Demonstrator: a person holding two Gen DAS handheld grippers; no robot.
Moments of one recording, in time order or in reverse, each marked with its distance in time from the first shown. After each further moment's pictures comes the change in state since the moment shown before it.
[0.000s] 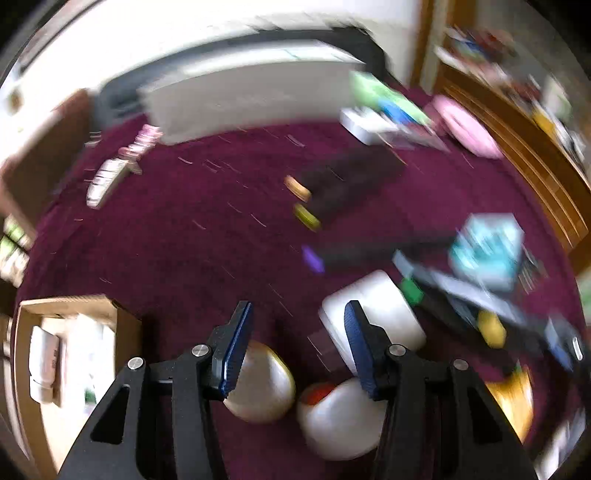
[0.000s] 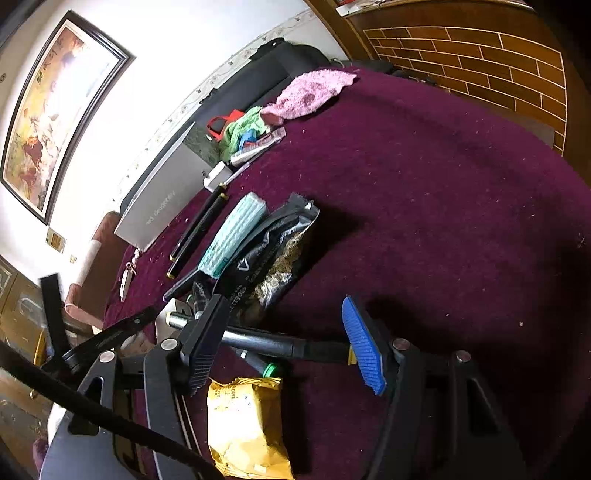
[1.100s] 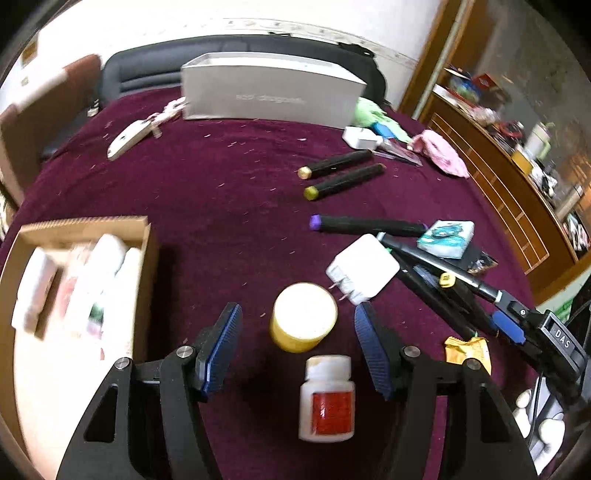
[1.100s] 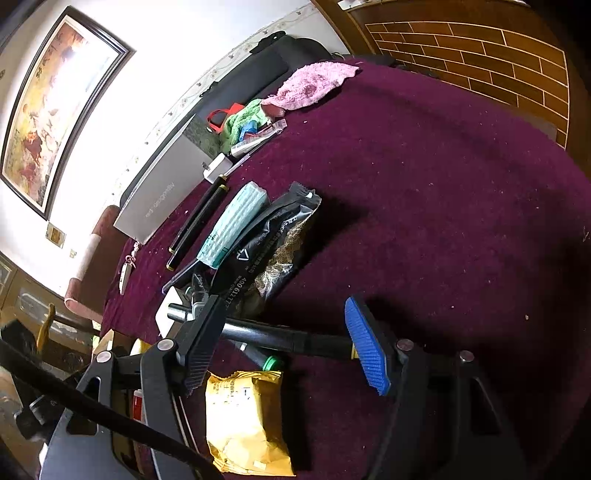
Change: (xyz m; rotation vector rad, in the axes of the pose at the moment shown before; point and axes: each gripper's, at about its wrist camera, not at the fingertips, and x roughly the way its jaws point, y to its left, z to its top) left arm -0.050 0.040 -0.044 -0.209 -0.074 -0.145; right arm 0.002 -0.002 -0.002 0.012 0.014 0.001
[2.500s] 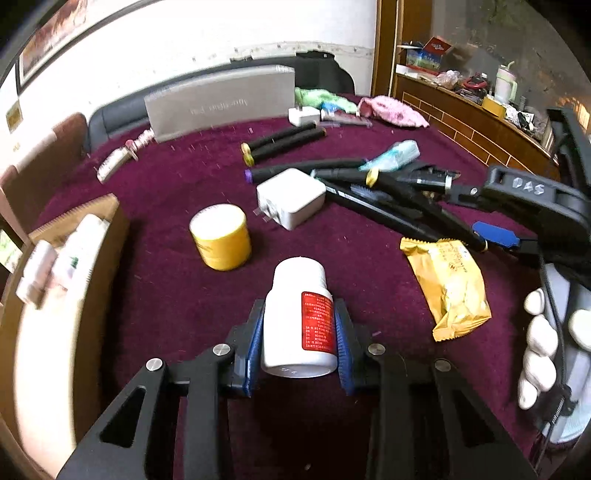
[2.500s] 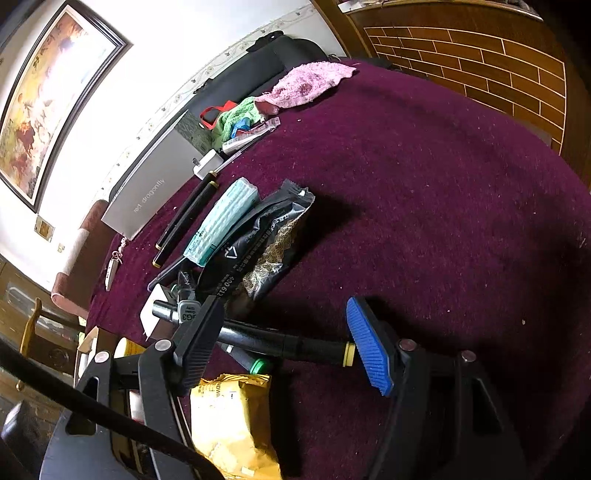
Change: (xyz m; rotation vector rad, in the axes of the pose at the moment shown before) left arm -0.002 -0.067 -0.079 0.238 -0.111 0.099; right arm 0.007 0.004 -0.002 -0.039 -0.006 -0.062
